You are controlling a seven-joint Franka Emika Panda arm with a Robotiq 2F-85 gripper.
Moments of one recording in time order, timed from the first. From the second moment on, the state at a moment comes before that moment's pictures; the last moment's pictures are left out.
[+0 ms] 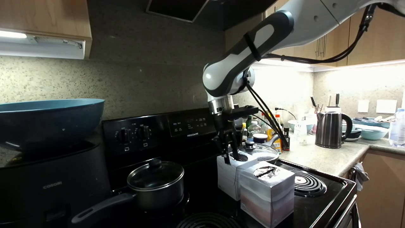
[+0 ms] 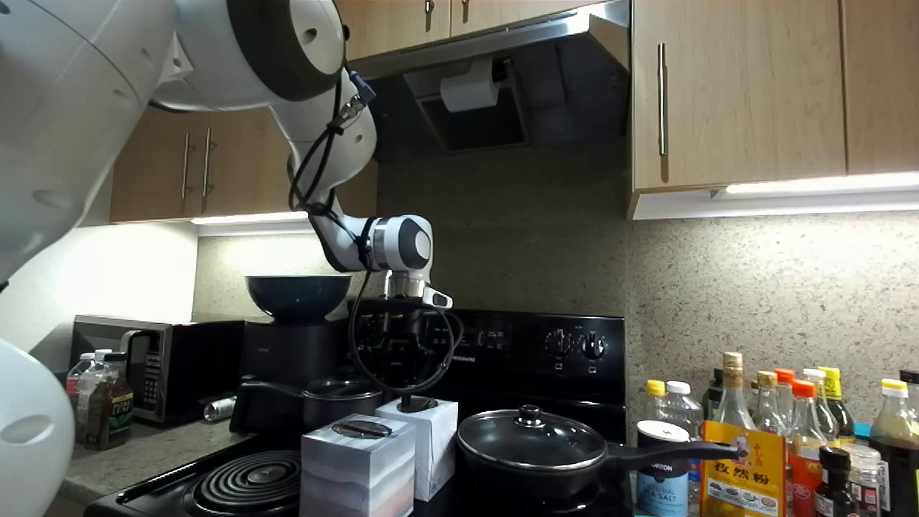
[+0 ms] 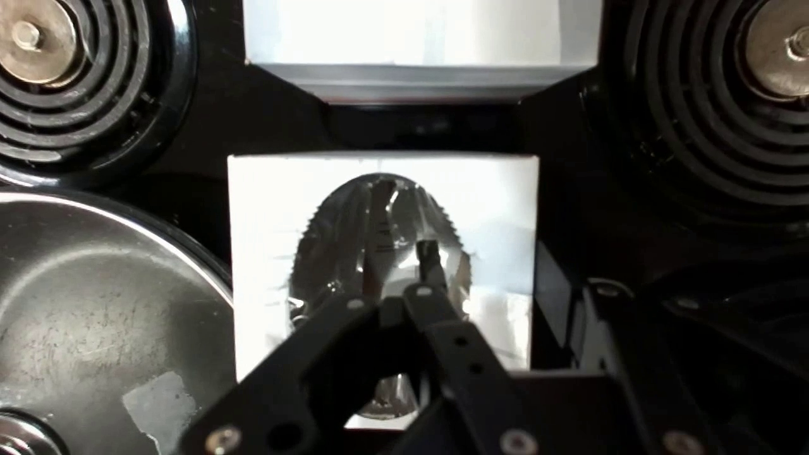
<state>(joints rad) 0.09 0.32 0.04 -1.78 -0.05 1.91 0.20</state>
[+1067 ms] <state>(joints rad) 0.12 0.27 0.03 -1.69 -0.09 1.81 0.21</state>
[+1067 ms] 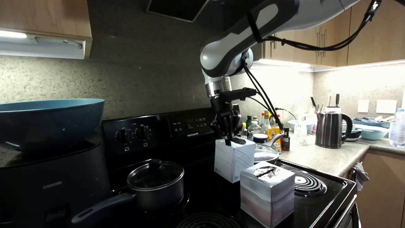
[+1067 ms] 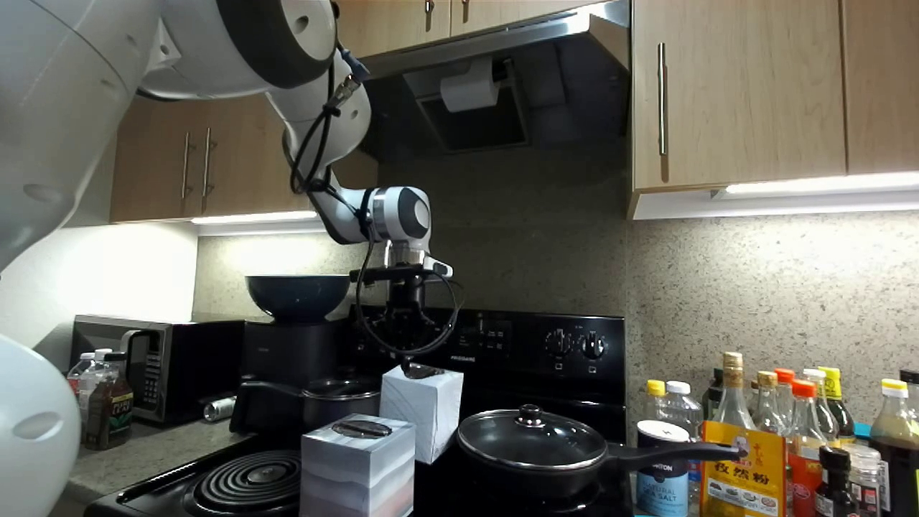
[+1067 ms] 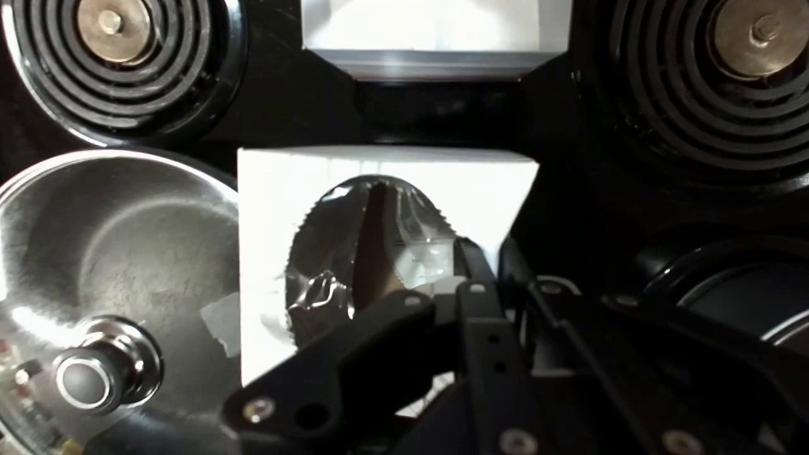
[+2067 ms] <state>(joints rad) 0.19 0.01 0.13 -1.71 -0.23 1.56 0.34</state>
